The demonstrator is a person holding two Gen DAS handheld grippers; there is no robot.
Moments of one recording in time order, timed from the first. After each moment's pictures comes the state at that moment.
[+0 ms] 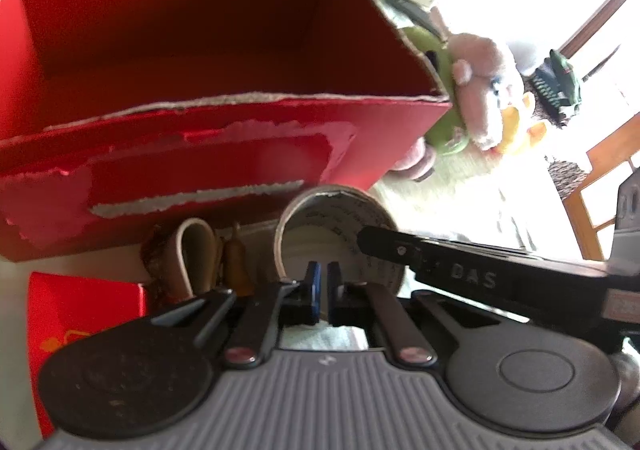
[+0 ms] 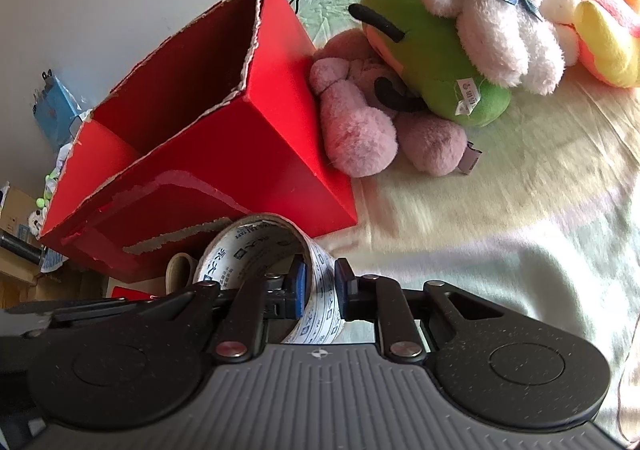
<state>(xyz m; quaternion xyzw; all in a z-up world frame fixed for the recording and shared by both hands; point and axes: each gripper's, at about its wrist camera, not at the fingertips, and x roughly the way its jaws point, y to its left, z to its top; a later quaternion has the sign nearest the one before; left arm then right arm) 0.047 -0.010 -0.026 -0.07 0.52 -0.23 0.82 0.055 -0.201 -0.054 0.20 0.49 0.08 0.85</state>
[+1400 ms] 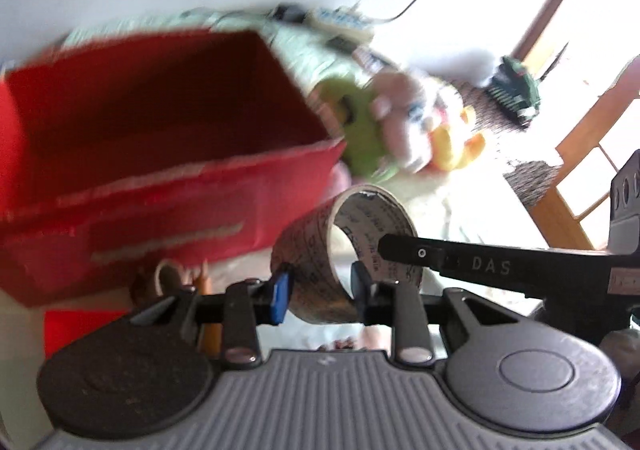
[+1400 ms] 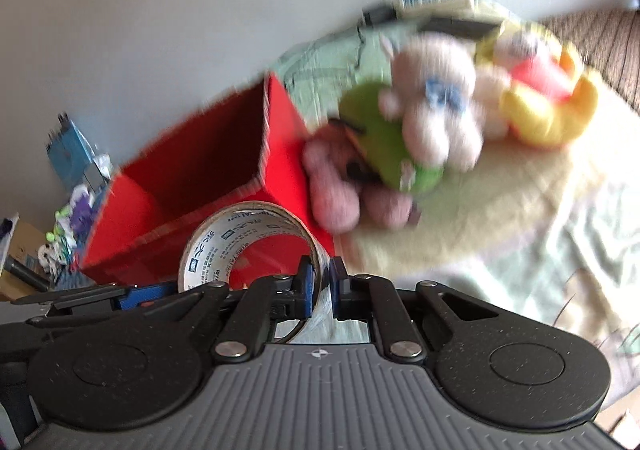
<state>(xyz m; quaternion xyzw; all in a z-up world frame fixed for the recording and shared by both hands) 0.017 -0.036 0.026 -0.03 0.45 -0.28 0.85 0.009 -0.235 0.031 0.20 0.39 0.06 0.90</state>
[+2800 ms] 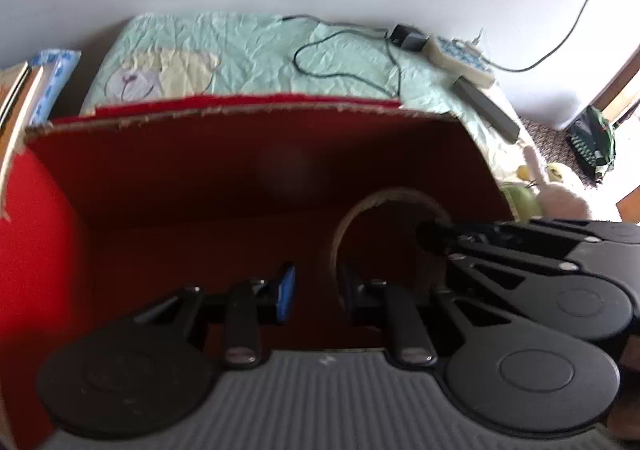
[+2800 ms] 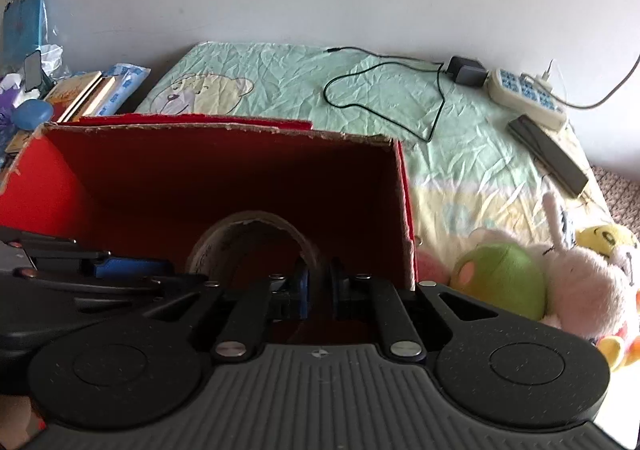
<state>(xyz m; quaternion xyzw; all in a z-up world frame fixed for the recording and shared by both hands) 0.185 0.034 -0.002 -0.06 0.49 -0.18 0.85 0.192 -0.106 0.002 -0.06 0.43 0.05 0.90</state>
